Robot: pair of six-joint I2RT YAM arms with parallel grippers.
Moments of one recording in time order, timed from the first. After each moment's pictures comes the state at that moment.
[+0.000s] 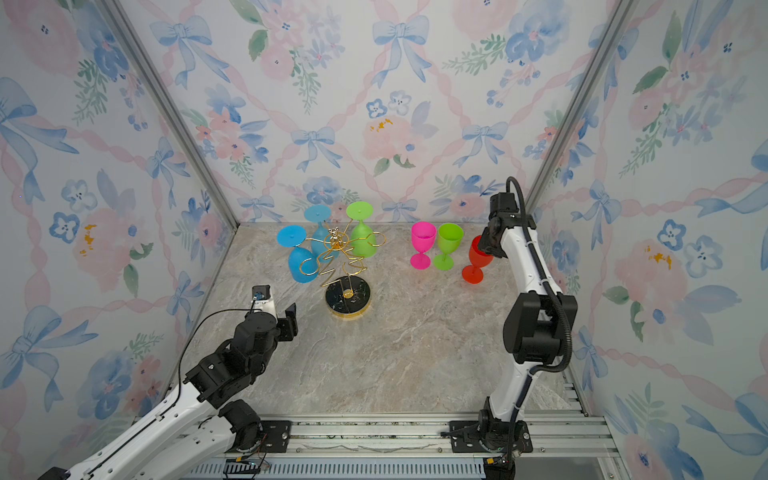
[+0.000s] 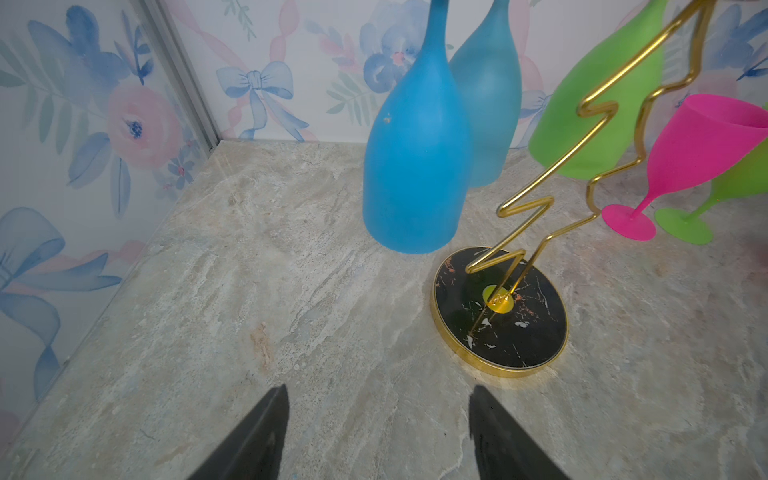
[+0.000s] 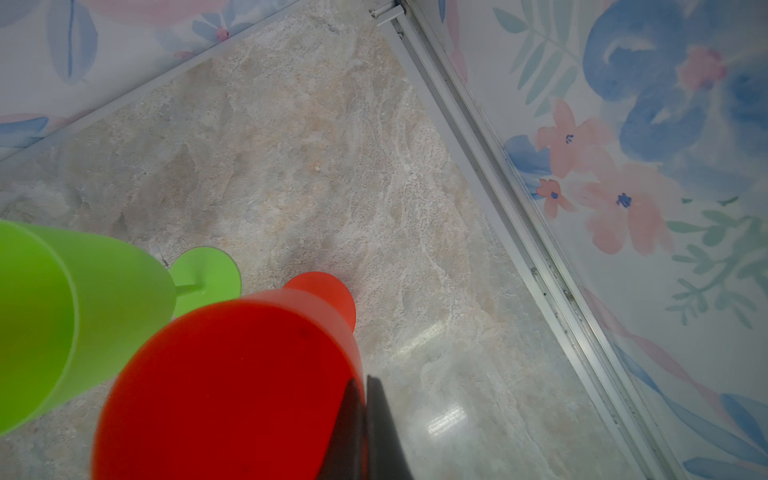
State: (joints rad) left arm -0.63 0.67 0.57 -0.40 -0.62 -0.34; right arm -0.05 1.92 1.88 -1.01 0.25 0.37
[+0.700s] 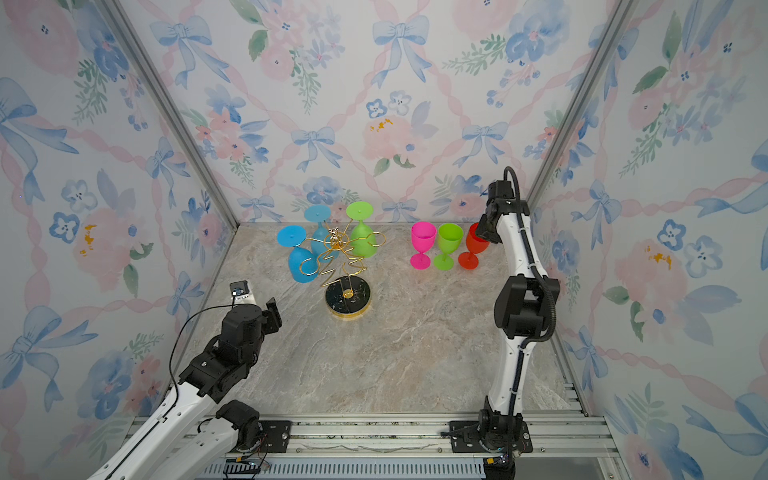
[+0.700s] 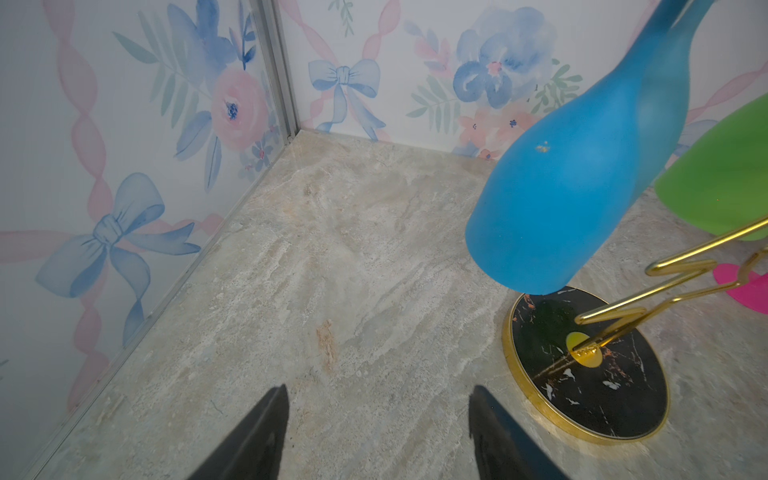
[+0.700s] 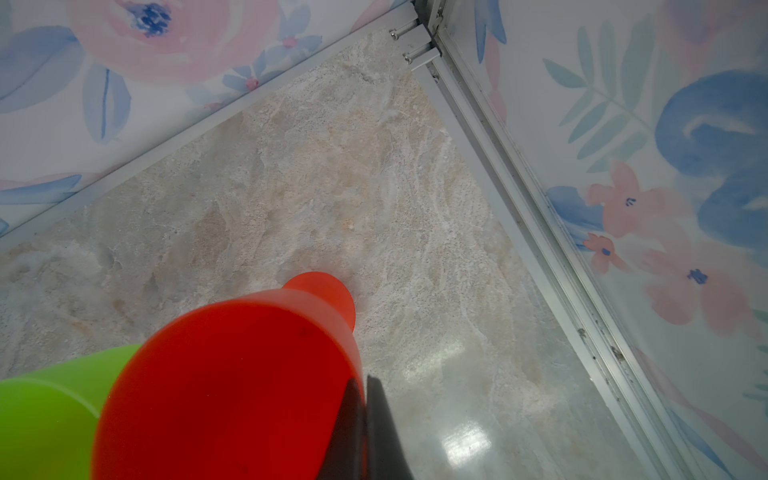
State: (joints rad) left arm -0.42 0.67 0.57 -0.40 -0.60 -0.35; right arm -0.07 2.18 2.22 -1.08 0.21 0.38
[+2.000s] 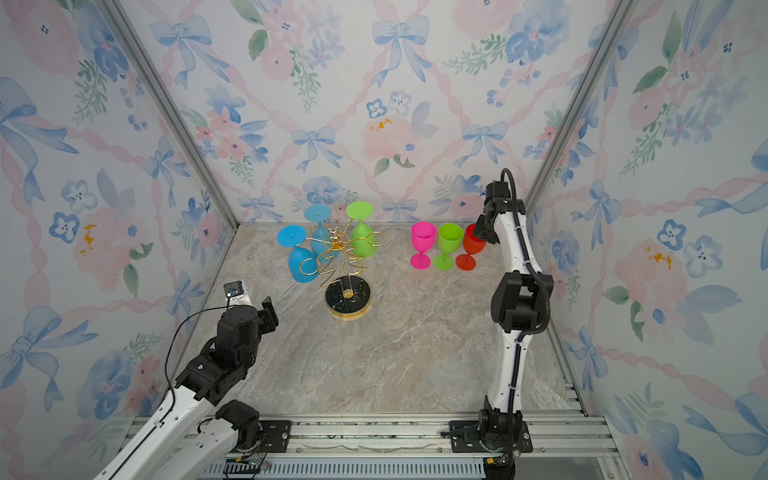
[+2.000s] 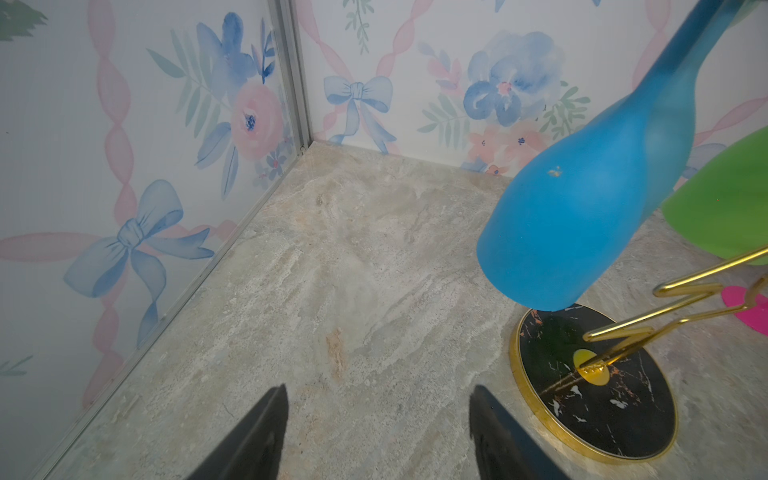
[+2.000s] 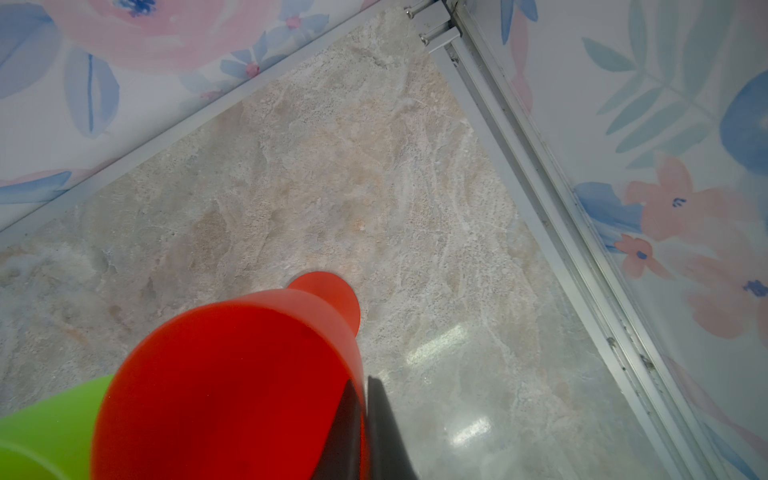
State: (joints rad) left arm -0.41 0.64 0.57 -0.40 -0.62 -0.35; right arm -0.07 2.27 2.31 -1.11 0.19 0.39
